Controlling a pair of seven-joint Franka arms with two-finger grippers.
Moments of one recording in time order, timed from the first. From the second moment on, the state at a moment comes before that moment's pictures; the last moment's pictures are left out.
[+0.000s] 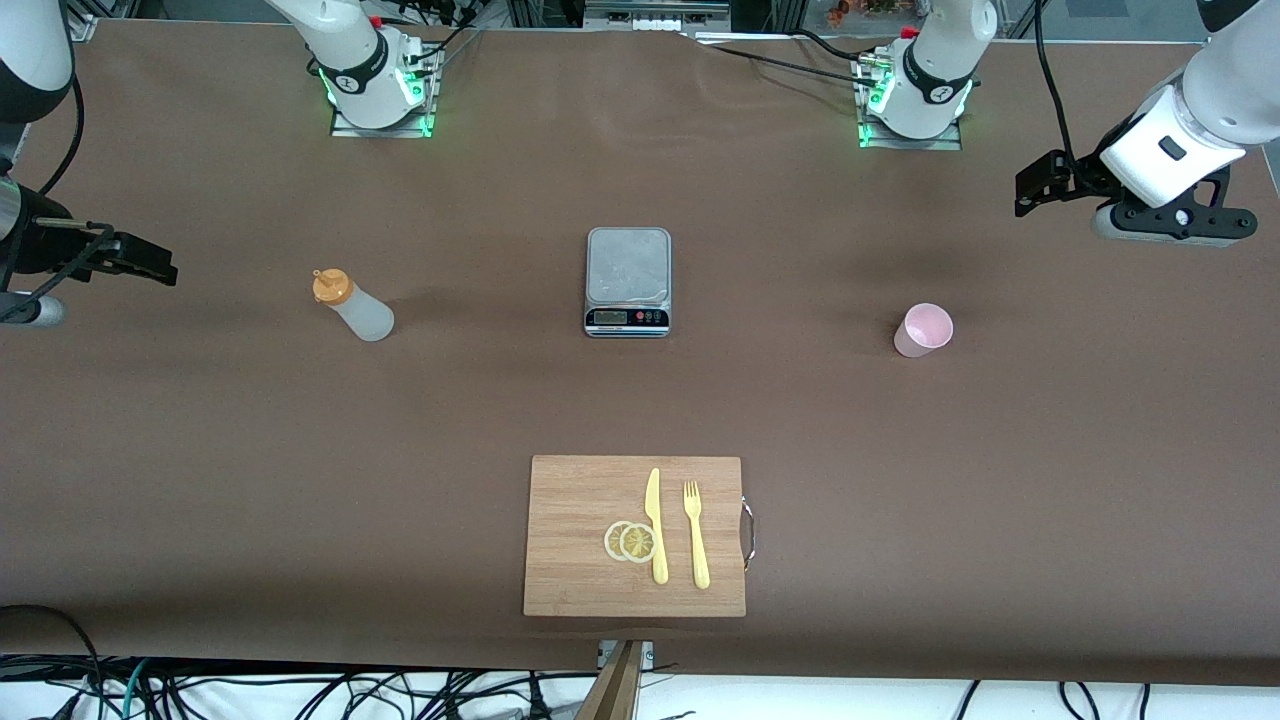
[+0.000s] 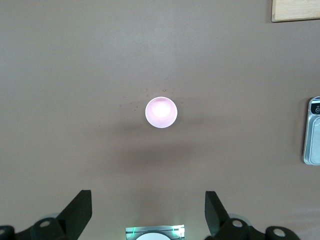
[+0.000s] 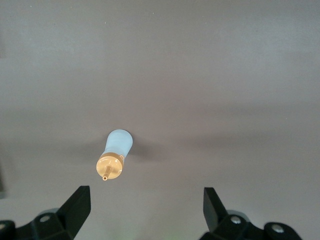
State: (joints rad) left arm 0.24 -0.14 -0.30 -1.82 -0.06 1.56 0.00; right arm 0.06 0.13 -0.11 -1.54 -0.03 1.56 -0.02
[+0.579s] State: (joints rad) left arm 0.24 -0.13 -0.30 -1.86 -0.06 1.57 0.00; right arm 0.06 0.13 -0.11 -1.54 -0.03 1.56 -0.02
